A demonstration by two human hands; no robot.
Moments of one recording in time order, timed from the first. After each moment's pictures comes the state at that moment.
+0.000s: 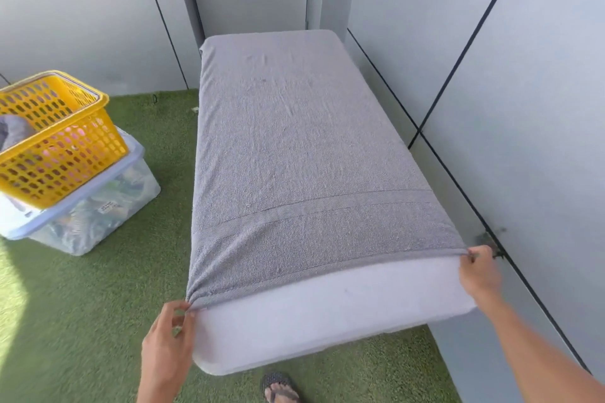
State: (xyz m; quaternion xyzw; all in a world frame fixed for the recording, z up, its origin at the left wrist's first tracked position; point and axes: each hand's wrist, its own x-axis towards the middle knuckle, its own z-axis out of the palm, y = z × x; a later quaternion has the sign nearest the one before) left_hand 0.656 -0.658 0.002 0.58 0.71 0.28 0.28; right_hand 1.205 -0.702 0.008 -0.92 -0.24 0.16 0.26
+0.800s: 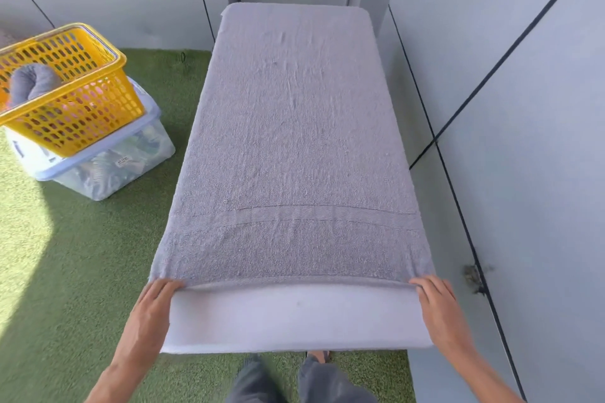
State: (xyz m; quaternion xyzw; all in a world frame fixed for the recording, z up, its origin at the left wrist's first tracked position) left_hand 0.709 -0.656 0.019 0.75 0.64 0.14 0.09; right_hand 1.242 -0.713 0.008 -0.74 -0.66 0.10 0.10
